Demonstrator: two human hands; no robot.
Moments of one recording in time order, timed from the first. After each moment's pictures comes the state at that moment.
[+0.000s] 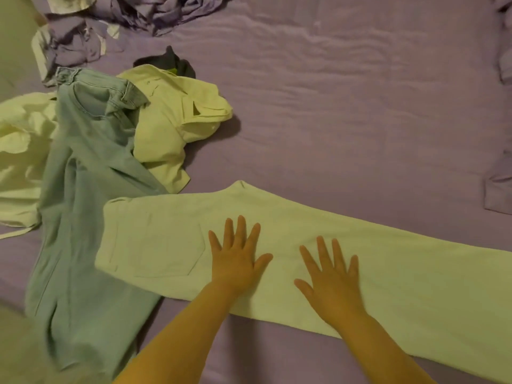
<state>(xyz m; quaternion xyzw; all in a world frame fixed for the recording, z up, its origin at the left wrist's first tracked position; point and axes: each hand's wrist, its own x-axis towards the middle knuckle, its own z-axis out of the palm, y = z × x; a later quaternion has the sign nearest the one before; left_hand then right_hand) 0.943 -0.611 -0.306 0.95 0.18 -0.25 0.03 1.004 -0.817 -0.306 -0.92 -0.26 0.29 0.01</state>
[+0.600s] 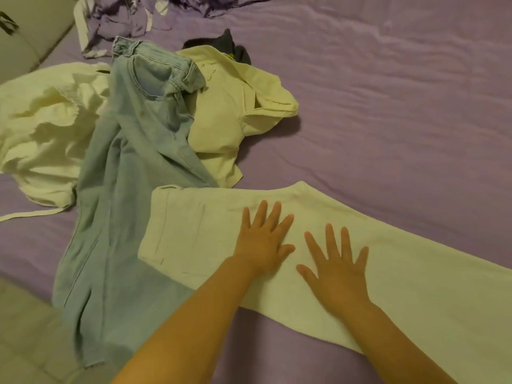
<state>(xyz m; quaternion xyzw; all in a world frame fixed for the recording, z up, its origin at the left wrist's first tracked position) 0.950 -0.507 -0.308 0.97 0.07 -0.23 0.03 0.996 -0.687 -0.306 -0.91 -0.30 0.28 -0.02</state>
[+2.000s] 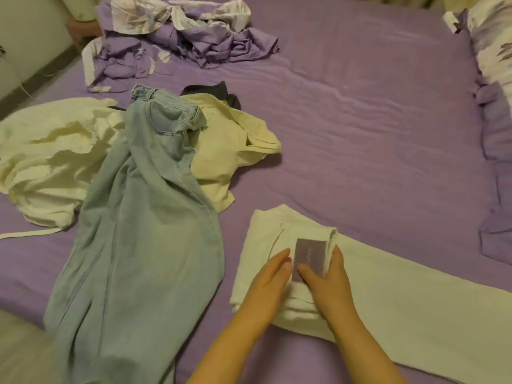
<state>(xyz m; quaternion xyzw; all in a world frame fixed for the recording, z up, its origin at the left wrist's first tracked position) 0.891 -0.579 -0.167 0.61 0.32 -0.09 0.72 0.966 -0.685 -0.185 -0.82 0.03 0.26 0.52</state>
